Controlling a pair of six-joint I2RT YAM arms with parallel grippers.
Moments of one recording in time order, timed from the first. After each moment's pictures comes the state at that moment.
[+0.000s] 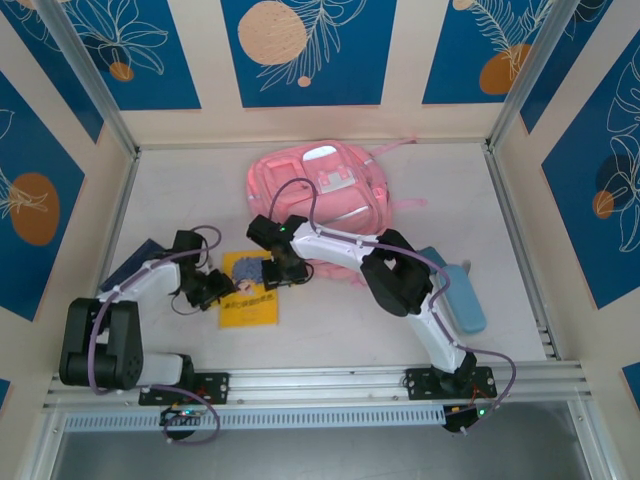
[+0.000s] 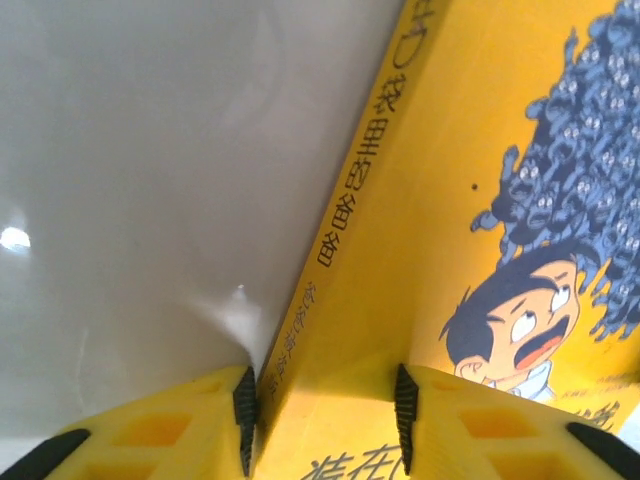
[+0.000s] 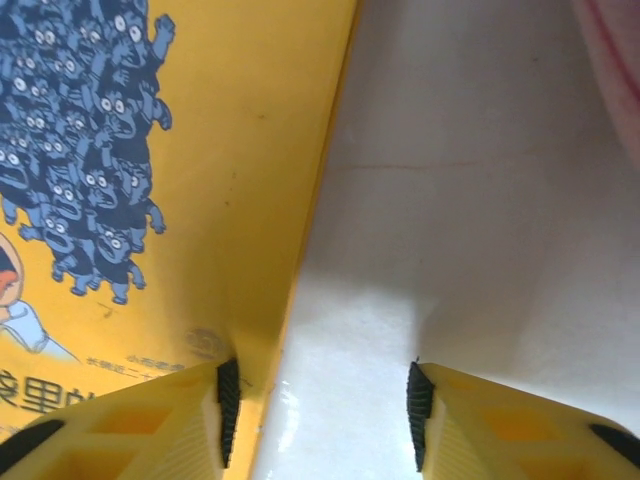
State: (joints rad) left arm -0.10 1.34 0.62 -0.67 0.29 -0.56; right arm 0.96 2.23 1.79 -0.98 -0.12 0.68
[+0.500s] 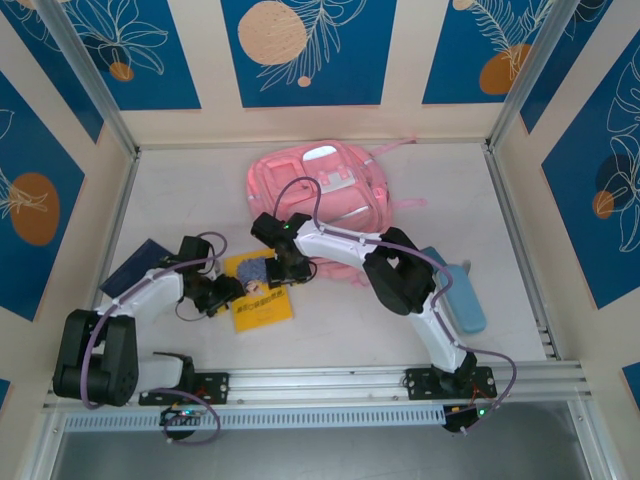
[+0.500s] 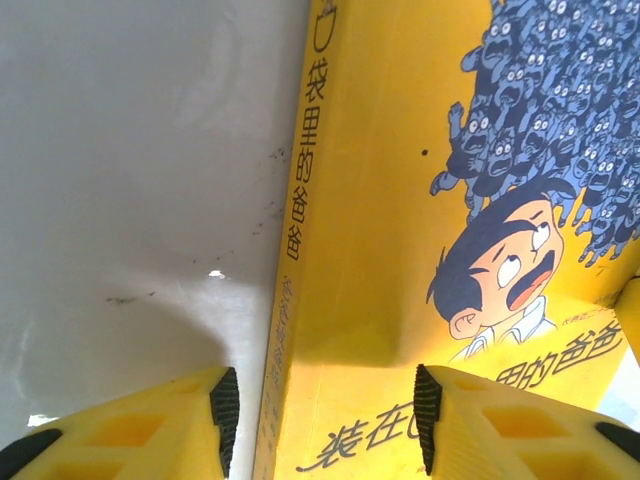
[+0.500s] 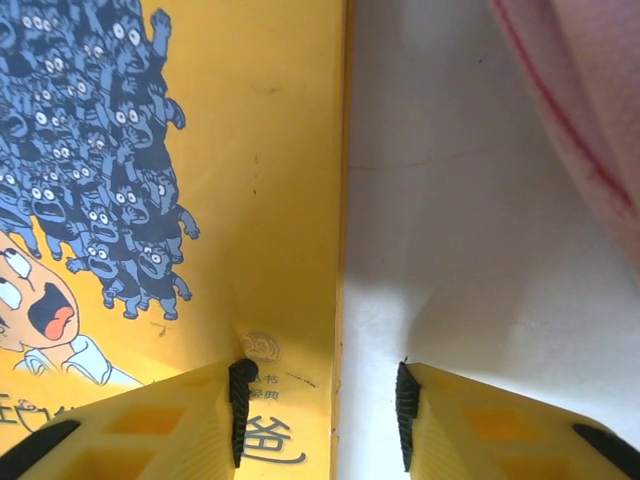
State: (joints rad) left arm -0.16 1.28 0.58 -0.64 0.35 -0.62; right arm 0.94 2.22 1.76 -0.97 -0.15 0.68
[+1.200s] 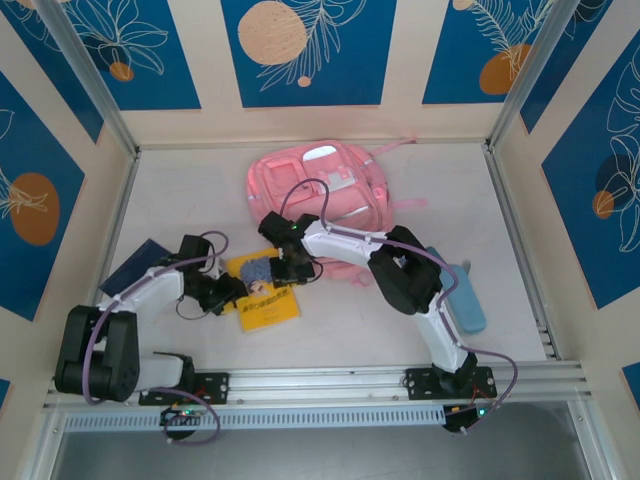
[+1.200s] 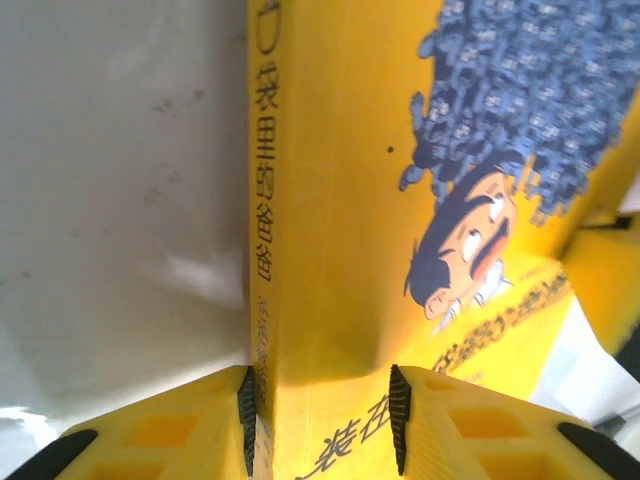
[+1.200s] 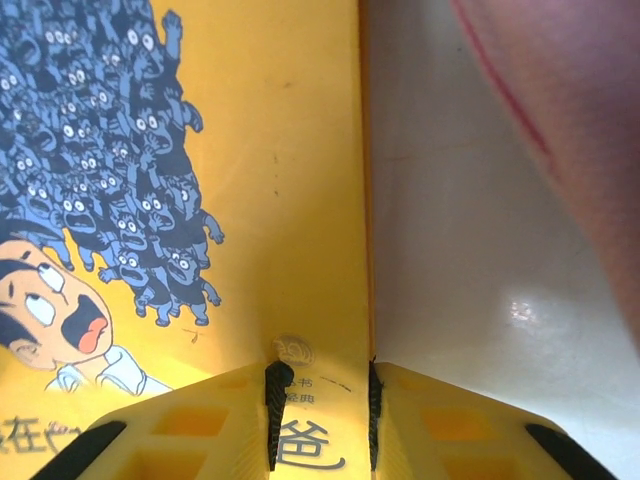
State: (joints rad) left arm -0.16 1.29 0.59 -0.64 0.49 -0.62; right arm 0.92 2.18 1.67 -0.89 -0.20 0.68
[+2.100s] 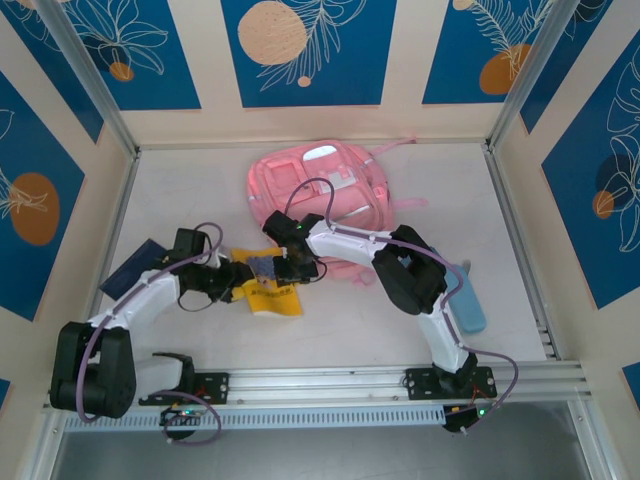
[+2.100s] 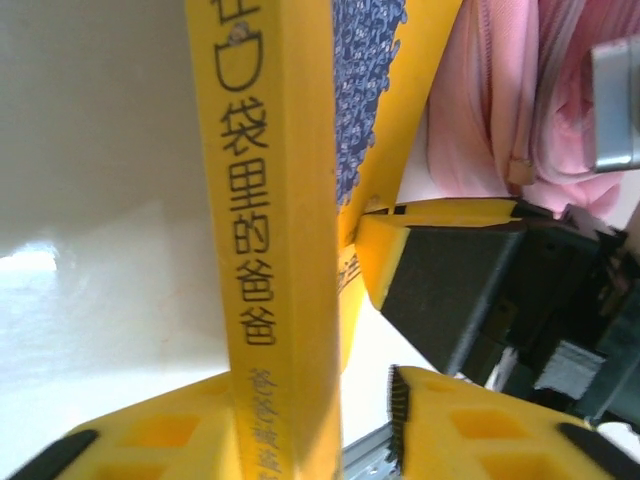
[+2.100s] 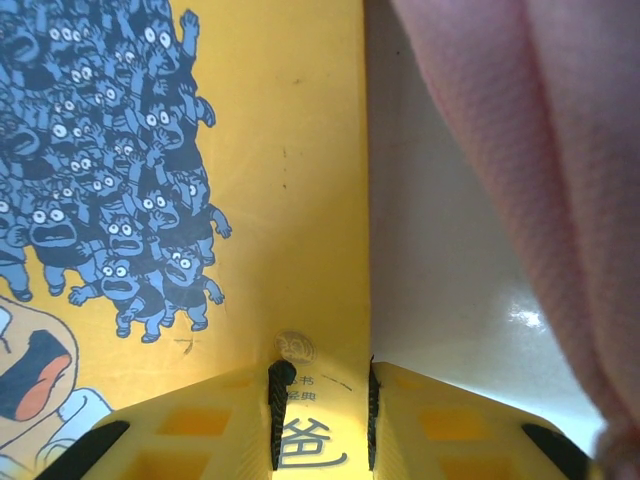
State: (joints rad) left arm -0.16 1.22 0.60 -0.51 0.66 -0.81; right arm 0.91 2.15 1.62 -0.86 -0.20 0.69
